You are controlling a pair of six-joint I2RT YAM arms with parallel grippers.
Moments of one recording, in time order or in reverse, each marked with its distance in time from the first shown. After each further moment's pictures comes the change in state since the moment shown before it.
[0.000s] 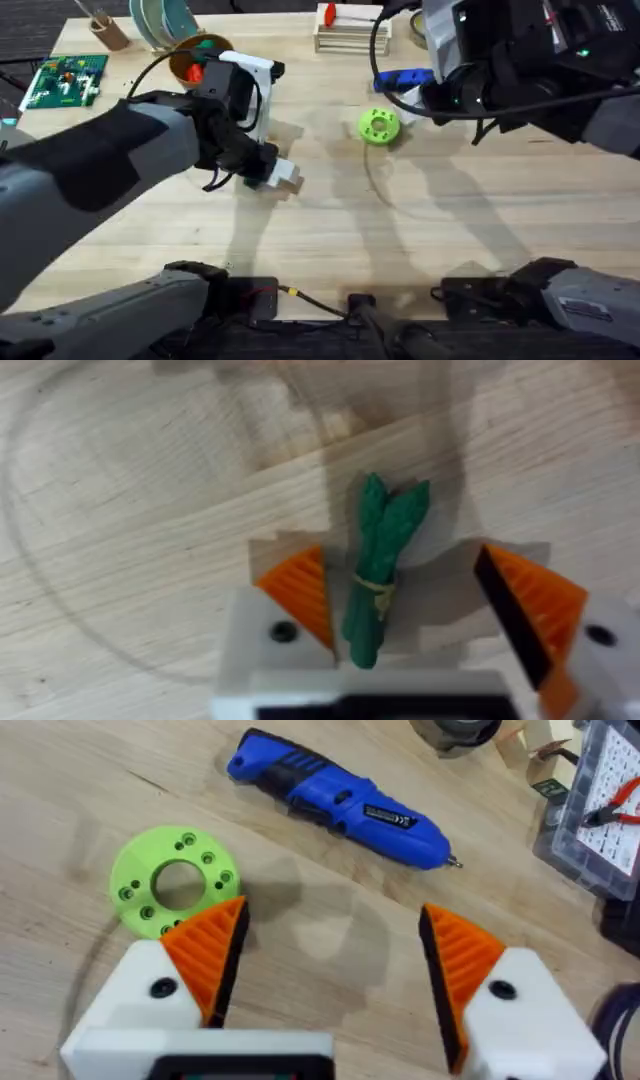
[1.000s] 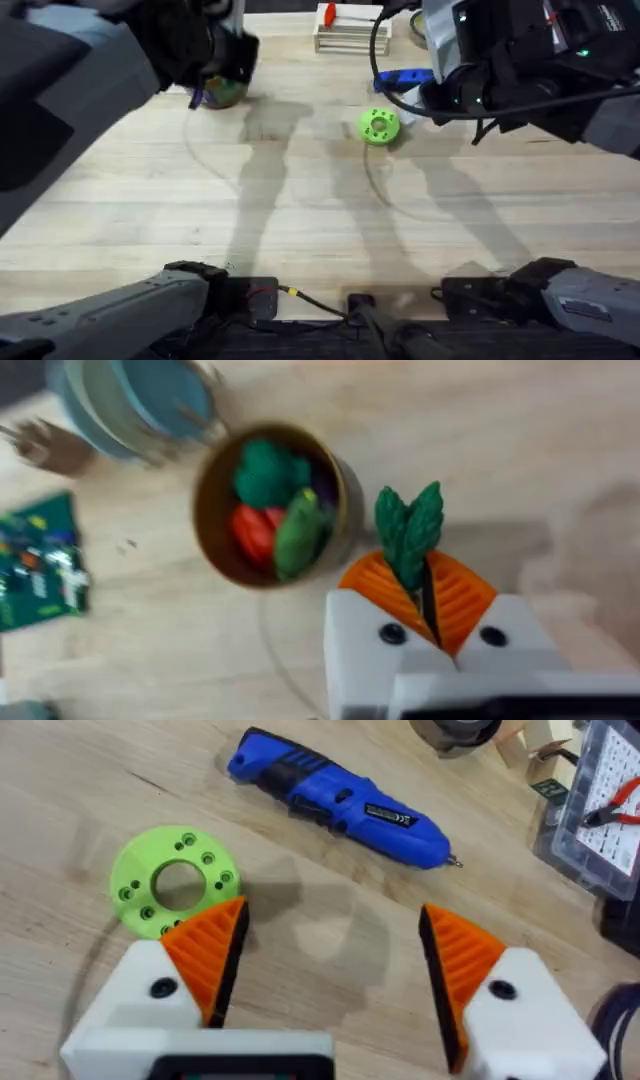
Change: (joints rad) left arm 0.006 0.000 0.394 0.107 -0.289 0.067; right arm 0.000 0.000 0.000 0.000 0.000 0.000
